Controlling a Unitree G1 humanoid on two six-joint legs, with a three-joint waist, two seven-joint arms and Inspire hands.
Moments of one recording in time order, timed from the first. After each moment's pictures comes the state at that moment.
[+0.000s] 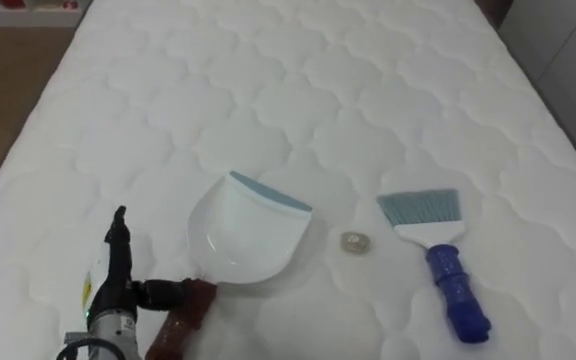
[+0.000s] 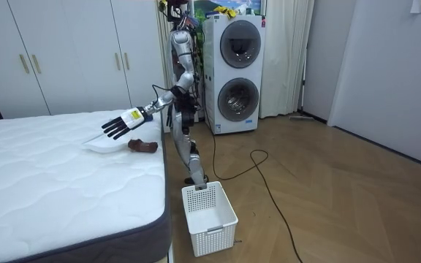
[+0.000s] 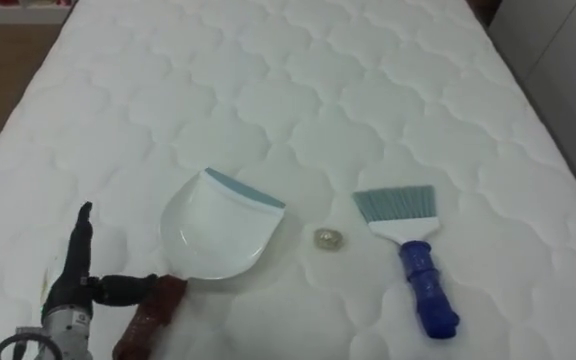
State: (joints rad) left arm 0.13 0.23 -0.07 0.46 0.25 -0.11 0.36; right arm 0.07 -0.26 0.07 1.26 0.09 -0.04 0.03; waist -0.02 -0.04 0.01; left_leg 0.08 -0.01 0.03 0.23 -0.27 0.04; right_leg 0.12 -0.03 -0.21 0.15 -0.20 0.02
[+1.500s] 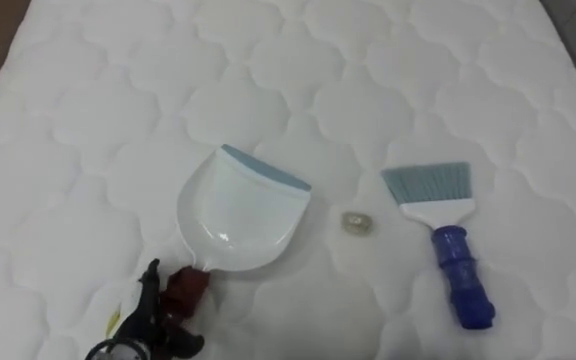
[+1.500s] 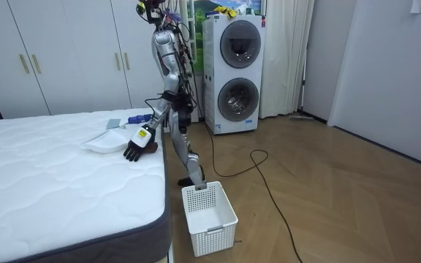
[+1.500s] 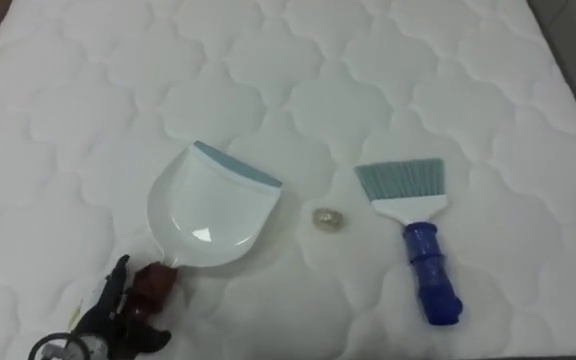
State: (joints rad) left arm 0.02 0.25 -0.12 0.88 0.33 -0.09 0.30; right arm -0.05 -0.27 0.17 1.29 0.12 -0.06 0.01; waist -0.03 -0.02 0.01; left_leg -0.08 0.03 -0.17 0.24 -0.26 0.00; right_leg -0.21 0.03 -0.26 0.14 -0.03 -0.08
